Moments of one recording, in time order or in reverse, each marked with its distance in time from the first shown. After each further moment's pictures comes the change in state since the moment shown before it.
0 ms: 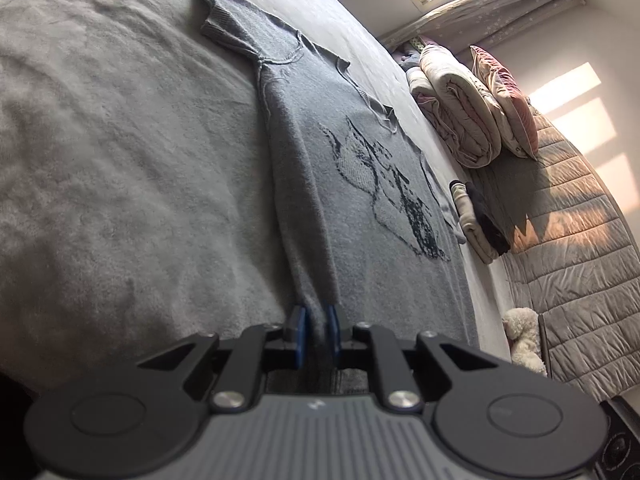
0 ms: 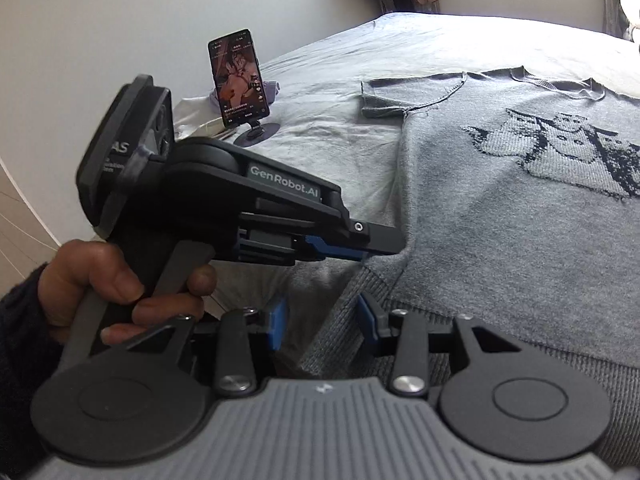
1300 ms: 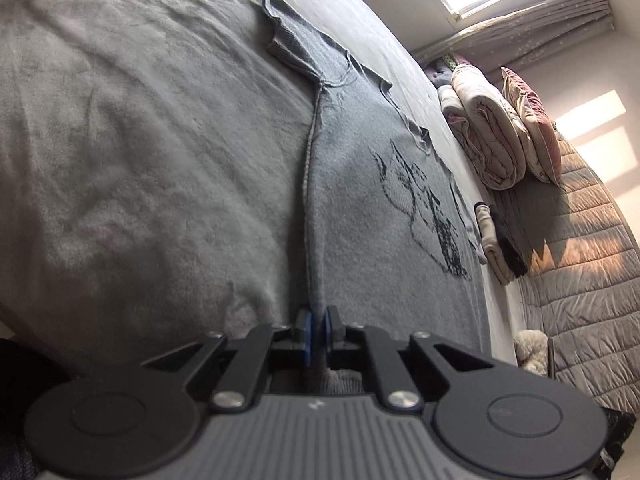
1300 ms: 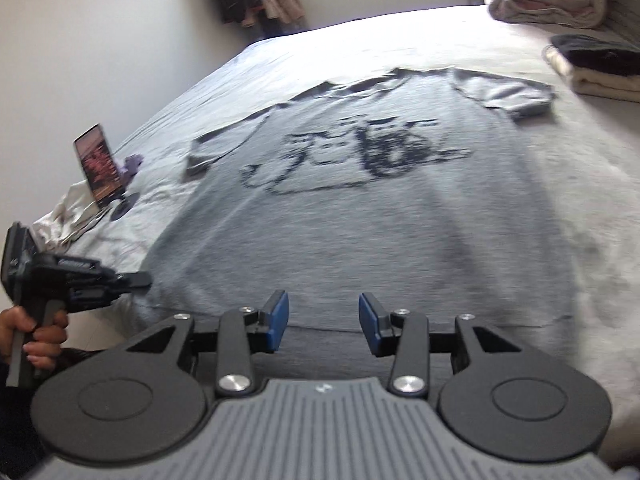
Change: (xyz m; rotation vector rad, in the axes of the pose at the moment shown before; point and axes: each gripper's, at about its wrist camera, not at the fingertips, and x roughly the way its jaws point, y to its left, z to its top) left arm -0.031 0.027 -0.001 -0.080 0.003 0.050; right arm -0.132 -0.131 -0.031 0.314 -0.085 -0.268
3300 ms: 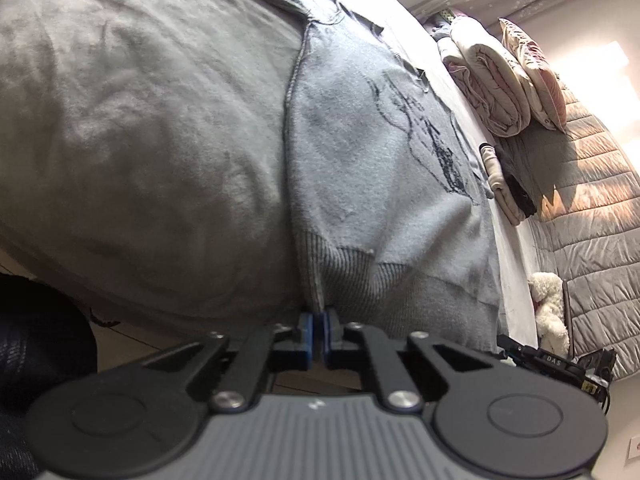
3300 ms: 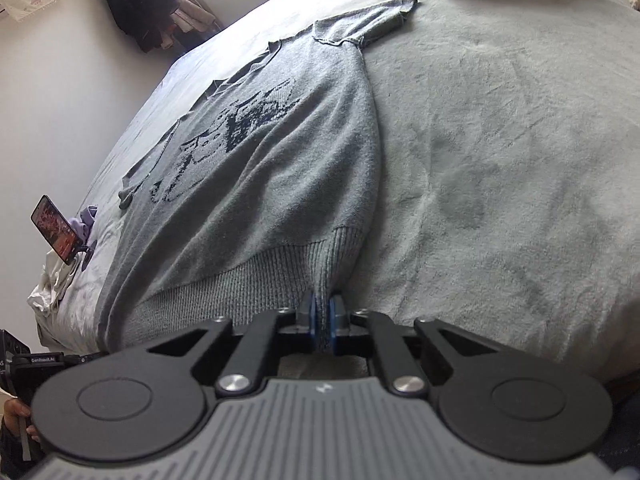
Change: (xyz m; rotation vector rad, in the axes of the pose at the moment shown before) left arm -0.016 -0.017 -0.049 0.077 0.079 0.047; right arm -0.016 -0.090 -0.040 0.284 0.062 0.015
